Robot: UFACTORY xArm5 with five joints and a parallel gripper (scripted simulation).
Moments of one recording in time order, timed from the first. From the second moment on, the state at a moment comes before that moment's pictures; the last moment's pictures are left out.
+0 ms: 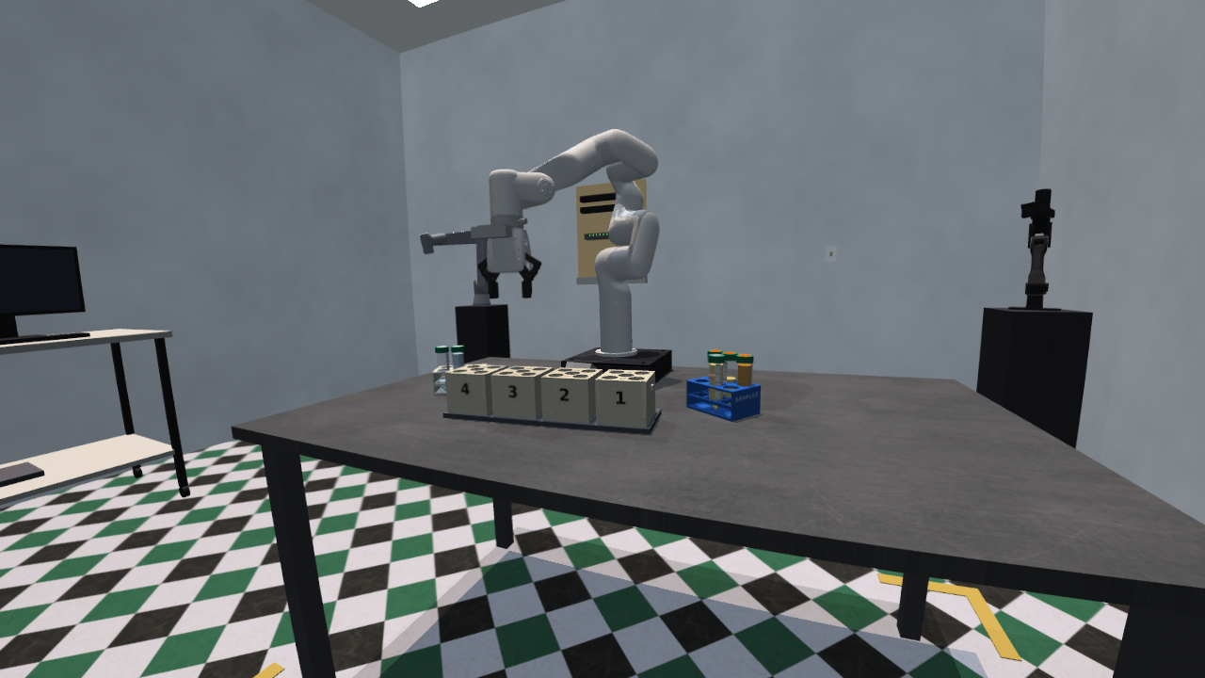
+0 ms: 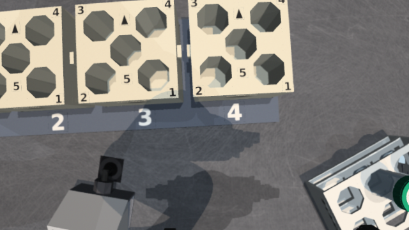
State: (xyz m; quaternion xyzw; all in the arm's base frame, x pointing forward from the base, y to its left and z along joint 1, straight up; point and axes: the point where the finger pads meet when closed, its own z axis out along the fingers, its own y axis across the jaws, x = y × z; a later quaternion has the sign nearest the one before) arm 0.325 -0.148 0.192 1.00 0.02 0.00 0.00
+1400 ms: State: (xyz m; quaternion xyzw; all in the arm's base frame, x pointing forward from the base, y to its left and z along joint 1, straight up) arm 0.413 0.016 0.193 1.00 0.04 0.00 0.00
